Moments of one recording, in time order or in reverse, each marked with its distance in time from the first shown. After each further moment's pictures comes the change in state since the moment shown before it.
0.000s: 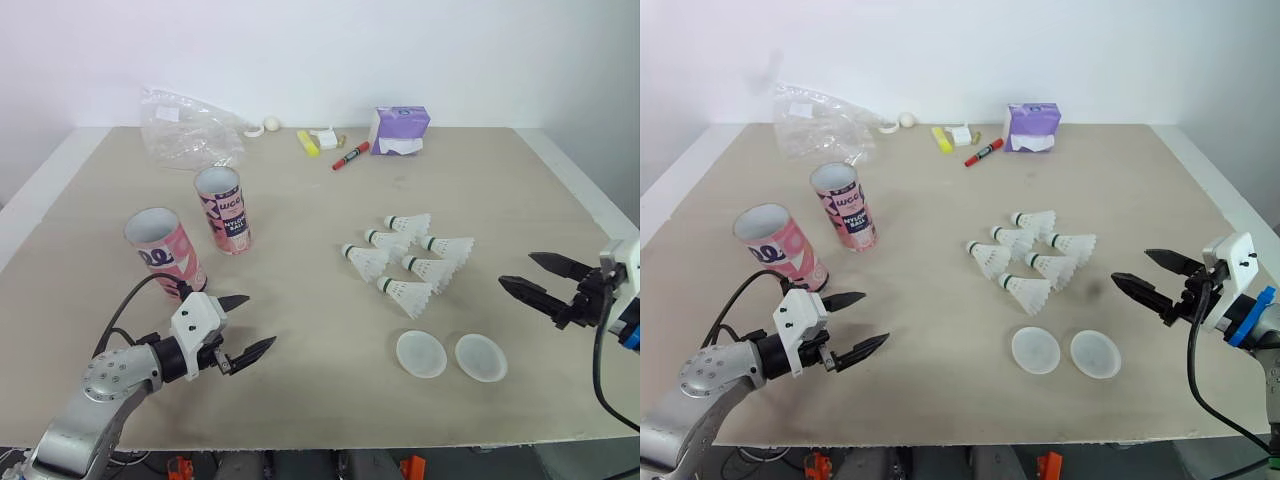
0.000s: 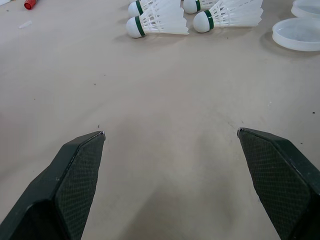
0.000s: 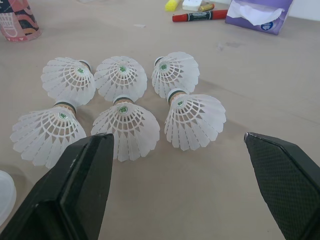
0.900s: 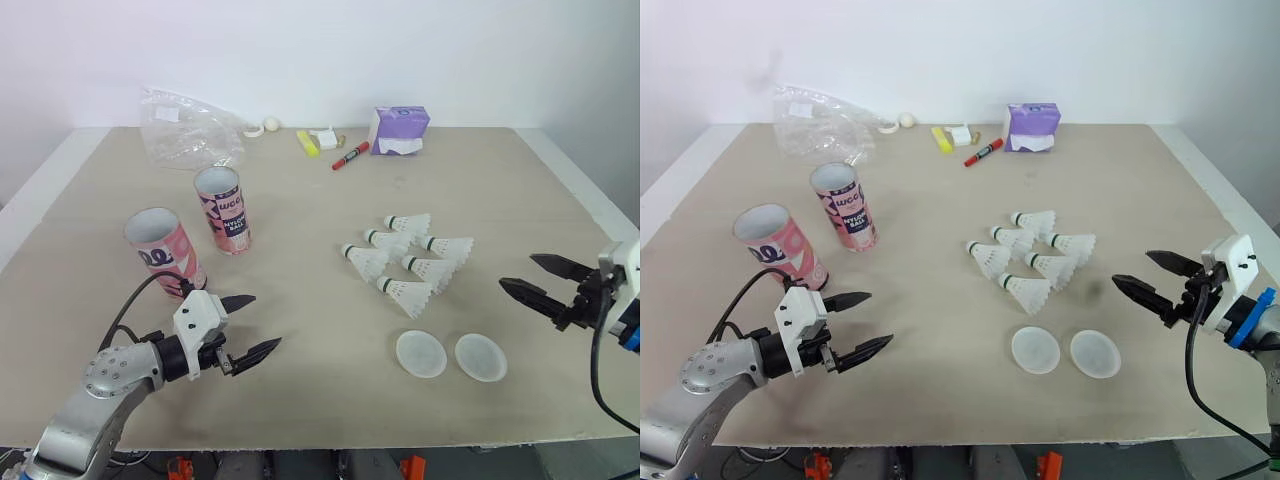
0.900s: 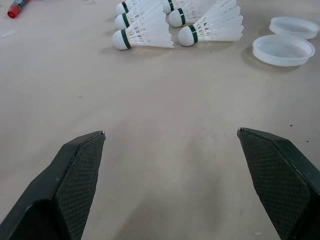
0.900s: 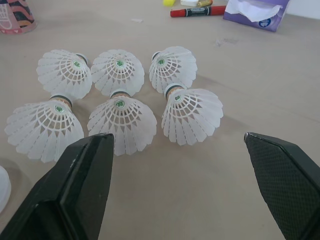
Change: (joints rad) left arm -0.019 -0.009 0.001 0.000 -0.045 0.011 -0.029; right arm 0.012 0.001 0.000 0.003 -0.019 -0.021 0.001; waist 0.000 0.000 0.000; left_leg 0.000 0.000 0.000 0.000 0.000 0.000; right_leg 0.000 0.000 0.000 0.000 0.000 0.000
